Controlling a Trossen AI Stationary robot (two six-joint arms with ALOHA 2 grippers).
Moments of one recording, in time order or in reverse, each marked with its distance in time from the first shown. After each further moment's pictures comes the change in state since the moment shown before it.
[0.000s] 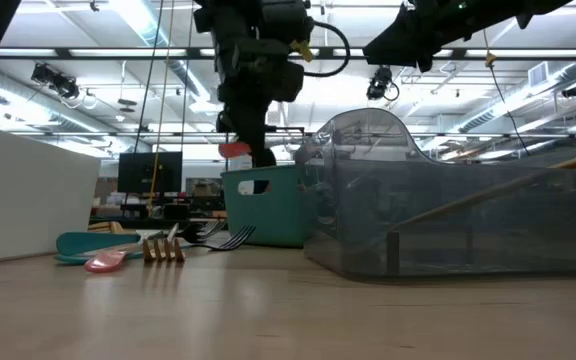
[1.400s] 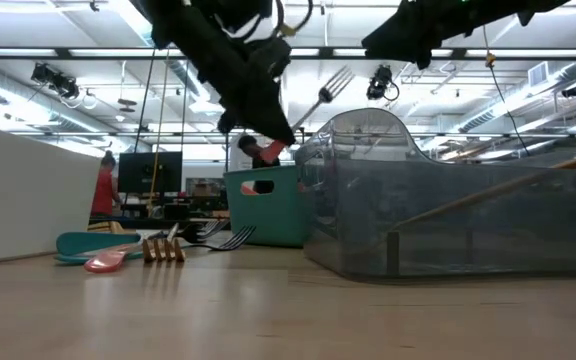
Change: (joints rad) left arm -0.079 -0.242 -0.461 0.763 -0.306 -0.119; right arm 0.039 0.000 0.000 0.012 -0.011 0.013
